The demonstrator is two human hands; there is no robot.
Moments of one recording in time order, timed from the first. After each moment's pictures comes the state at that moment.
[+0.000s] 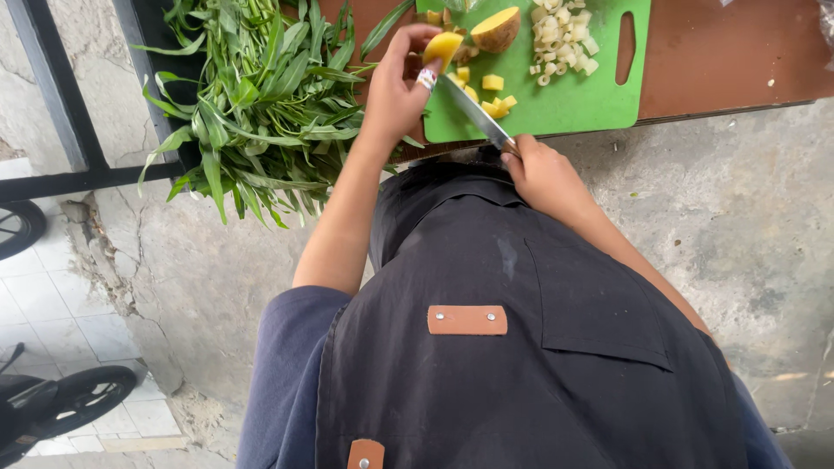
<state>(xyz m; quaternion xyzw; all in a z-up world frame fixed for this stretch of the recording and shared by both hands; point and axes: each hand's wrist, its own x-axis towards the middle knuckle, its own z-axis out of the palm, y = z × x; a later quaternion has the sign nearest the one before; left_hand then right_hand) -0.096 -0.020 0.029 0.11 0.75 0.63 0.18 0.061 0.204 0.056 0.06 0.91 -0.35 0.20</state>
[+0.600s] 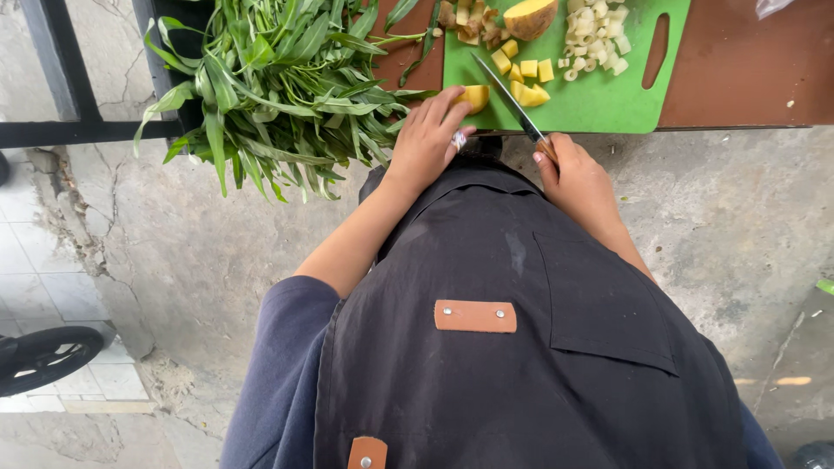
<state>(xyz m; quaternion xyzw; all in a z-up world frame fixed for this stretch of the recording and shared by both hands) -0.008 -0.037 0.009 0.30 0.90 0.32 0.01 0.080 0.218 0.061 0.06 0.94 -0.30 0.14</state>
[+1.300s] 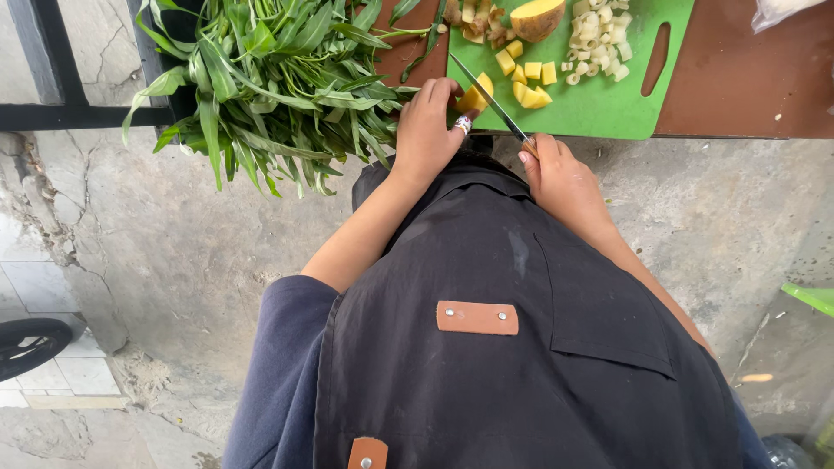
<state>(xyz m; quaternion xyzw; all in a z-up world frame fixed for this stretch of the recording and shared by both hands) -0.019 -0.021 0.009 0.13 0.90 0.42 0.04 0.071 0.204 0.059 -0.02 0.96 -0.26 0.13</state>
